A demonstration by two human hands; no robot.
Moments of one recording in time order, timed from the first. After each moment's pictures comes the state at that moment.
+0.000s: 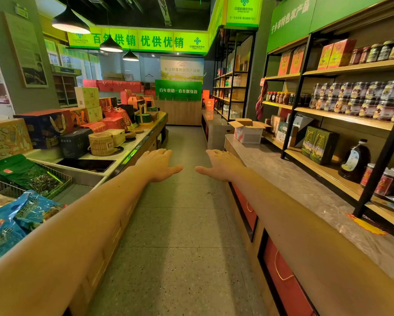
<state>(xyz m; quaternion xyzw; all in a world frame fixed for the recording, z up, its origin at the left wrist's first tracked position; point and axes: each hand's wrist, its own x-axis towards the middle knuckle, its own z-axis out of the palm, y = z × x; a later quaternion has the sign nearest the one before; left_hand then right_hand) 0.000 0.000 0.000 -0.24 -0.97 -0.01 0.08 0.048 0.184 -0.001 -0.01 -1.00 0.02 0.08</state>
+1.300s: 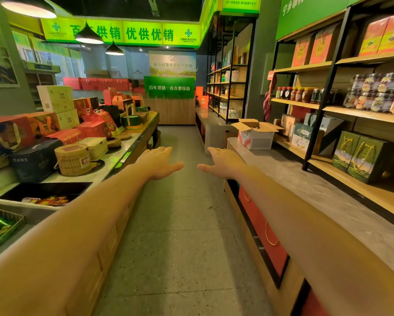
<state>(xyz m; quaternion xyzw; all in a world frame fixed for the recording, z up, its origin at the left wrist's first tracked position) -0.417 0.091 -0.004 -0.25 -0.97 -0.03 0.06 -0.357 0.273 -0.006 -0.04 -1.00 0.04 0.07</state>
